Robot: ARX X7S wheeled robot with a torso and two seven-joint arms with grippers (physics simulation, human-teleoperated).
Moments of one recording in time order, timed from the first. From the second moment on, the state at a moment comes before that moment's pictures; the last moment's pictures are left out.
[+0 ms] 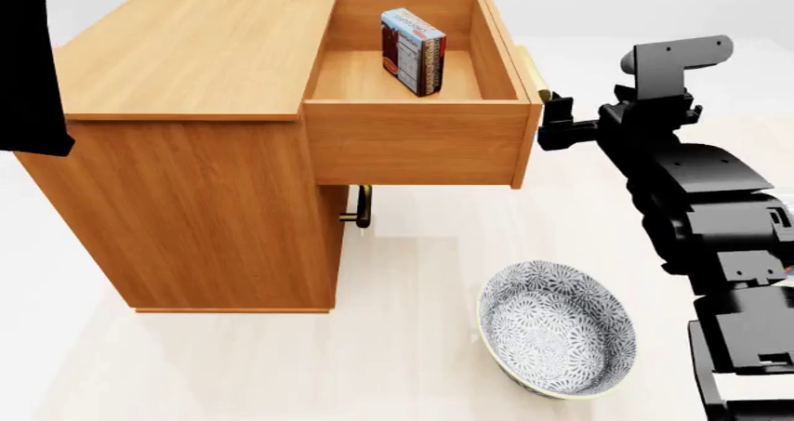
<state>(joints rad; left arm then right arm) -1.06 -0.88 -0.29 0.84 -2.09 -0.89 -1.08 1.15 0.40 -0.36 0.68 0.43 0.43 -0.09</state>
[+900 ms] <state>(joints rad) -1.03 -0.91 -0.32 0.86 -2.10 -0.87 -1.10 1.19 0.24 -0.40 0.76 0.43 0.38 -0.17</state>
